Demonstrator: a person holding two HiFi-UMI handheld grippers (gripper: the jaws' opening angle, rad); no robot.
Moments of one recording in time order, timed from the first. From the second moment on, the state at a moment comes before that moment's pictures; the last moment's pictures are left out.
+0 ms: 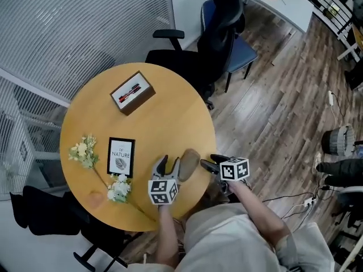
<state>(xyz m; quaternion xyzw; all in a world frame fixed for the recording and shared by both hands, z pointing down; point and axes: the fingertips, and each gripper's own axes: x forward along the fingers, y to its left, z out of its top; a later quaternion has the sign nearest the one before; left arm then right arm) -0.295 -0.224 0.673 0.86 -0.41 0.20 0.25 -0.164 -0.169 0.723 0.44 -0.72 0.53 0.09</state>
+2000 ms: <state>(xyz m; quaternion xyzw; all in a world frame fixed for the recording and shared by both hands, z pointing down) -0.313 -0.215 0.755 0.85 -0.34 0.25 0.31 -0.250 -0.169 0.779 0.45 -0.58 0.68 -0.05</state>
